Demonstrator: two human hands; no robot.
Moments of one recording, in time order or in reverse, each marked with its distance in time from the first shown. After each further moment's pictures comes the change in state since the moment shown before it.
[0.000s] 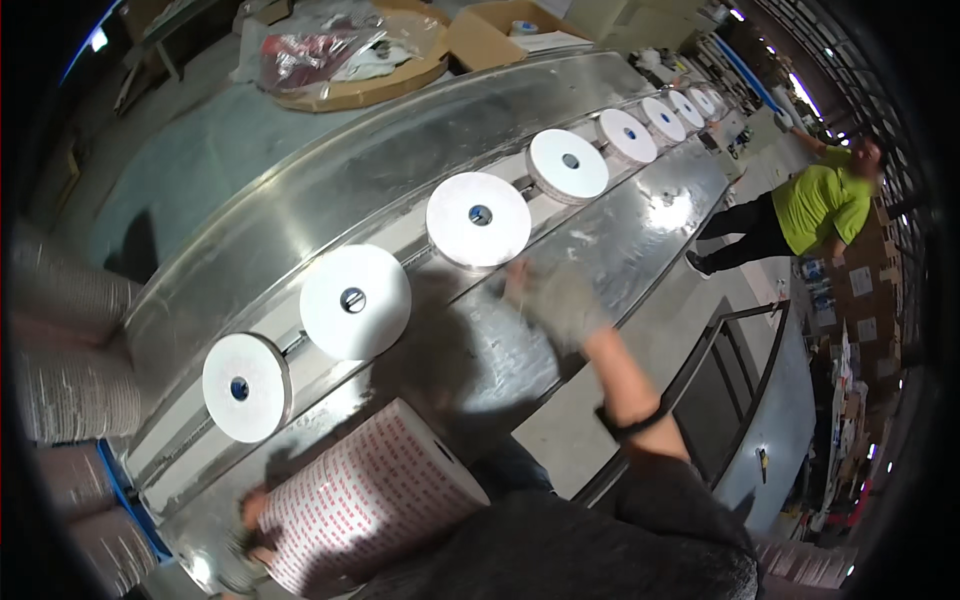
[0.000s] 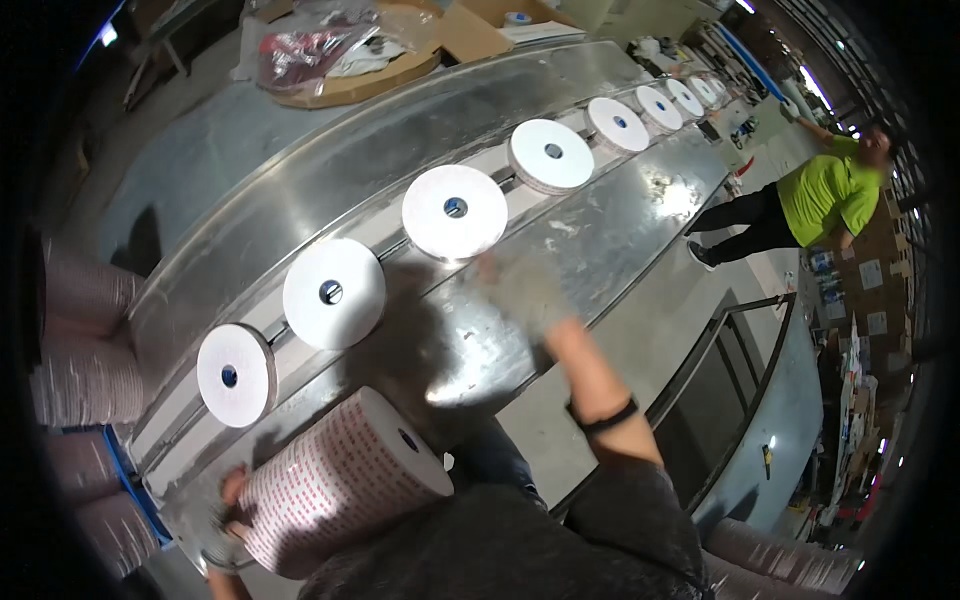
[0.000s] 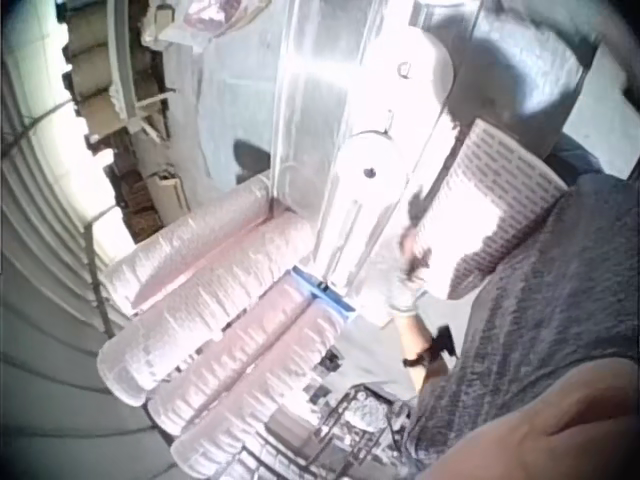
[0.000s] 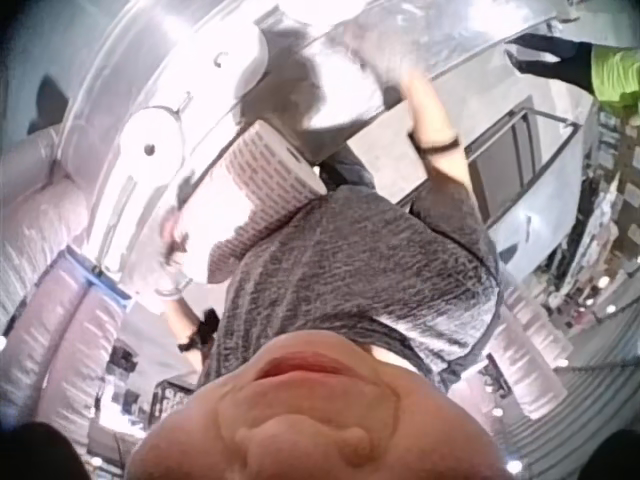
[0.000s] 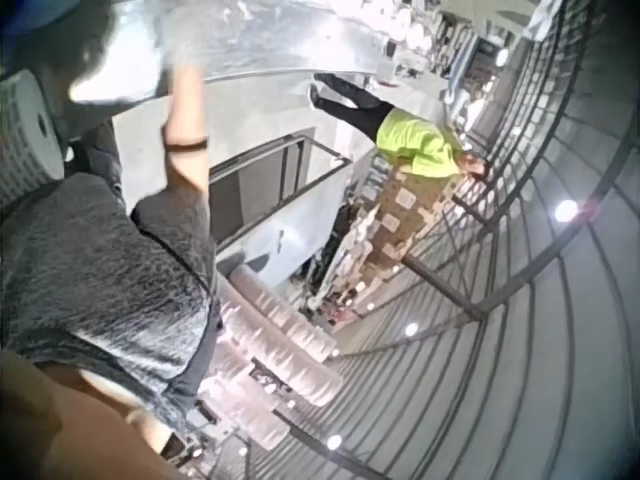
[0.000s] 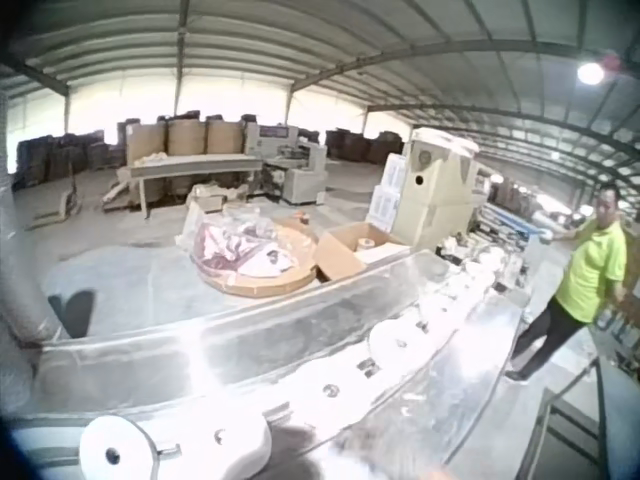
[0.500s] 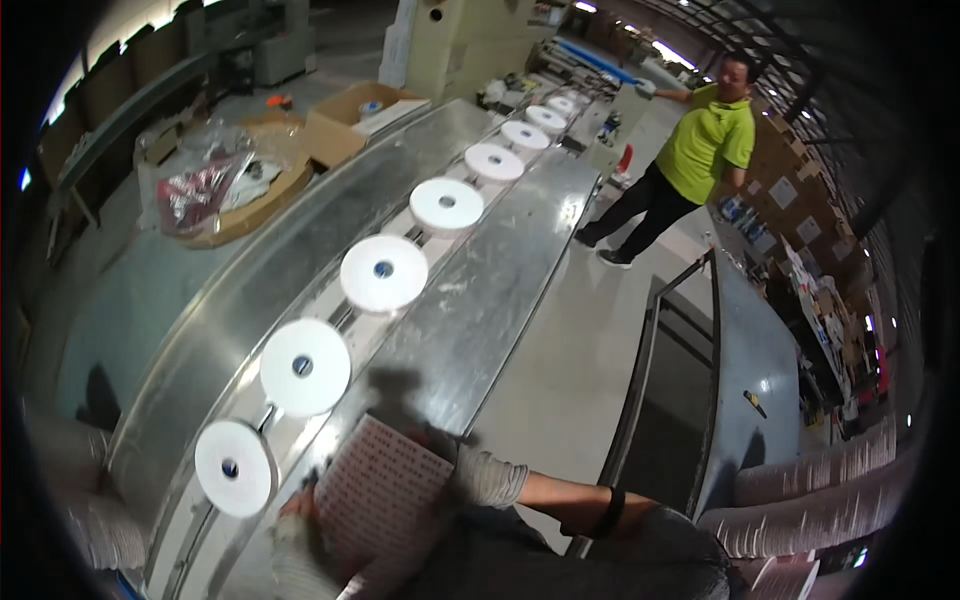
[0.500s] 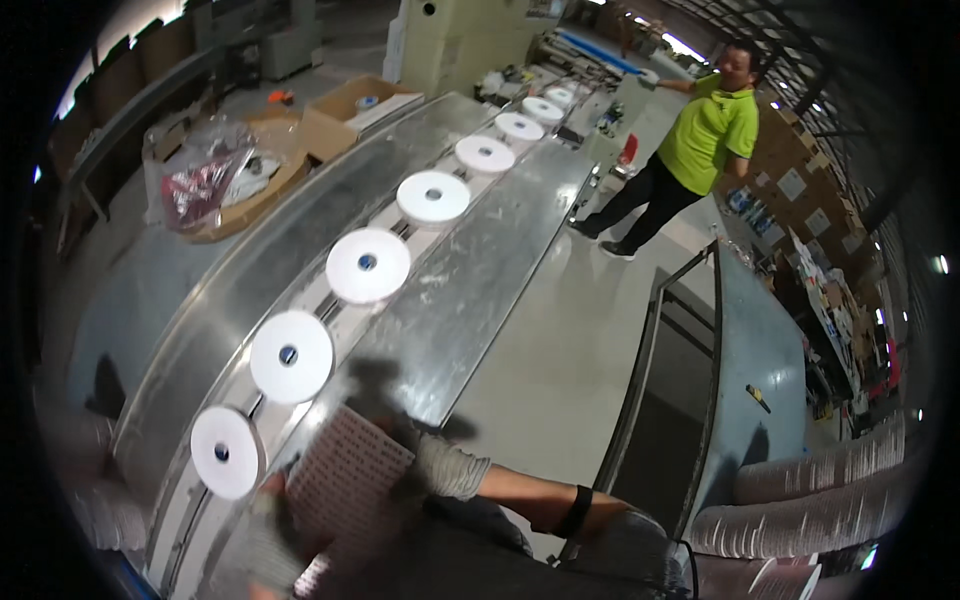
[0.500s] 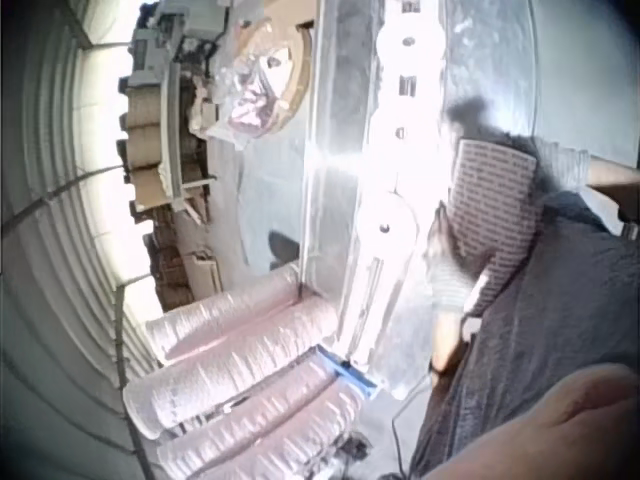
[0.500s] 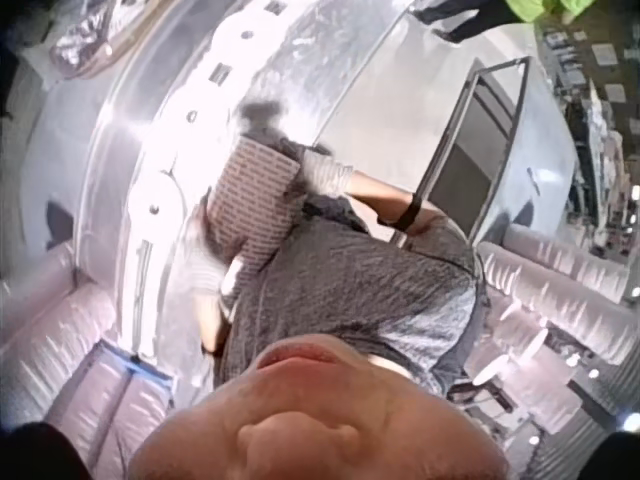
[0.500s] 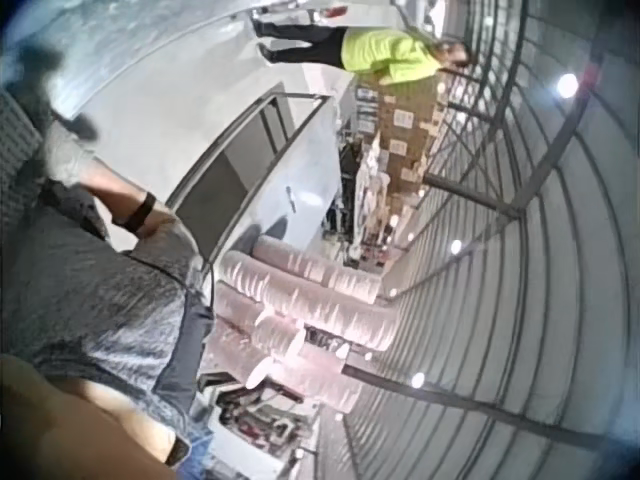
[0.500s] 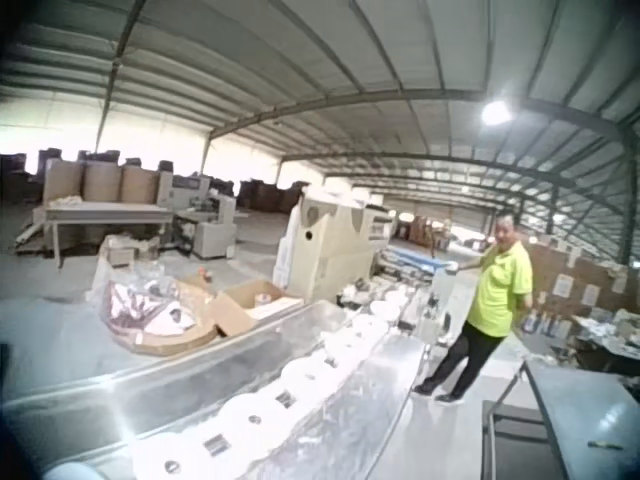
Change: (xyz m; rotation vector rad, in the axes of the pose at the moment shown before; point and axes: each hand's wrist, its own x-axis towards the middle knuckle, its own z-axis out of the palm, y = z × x) left_hand 0.034 0.078 0.094 0.528 -0.012 0.235; right_hand -0.176 0.000 0.140 0.631 -0.119 -0.354
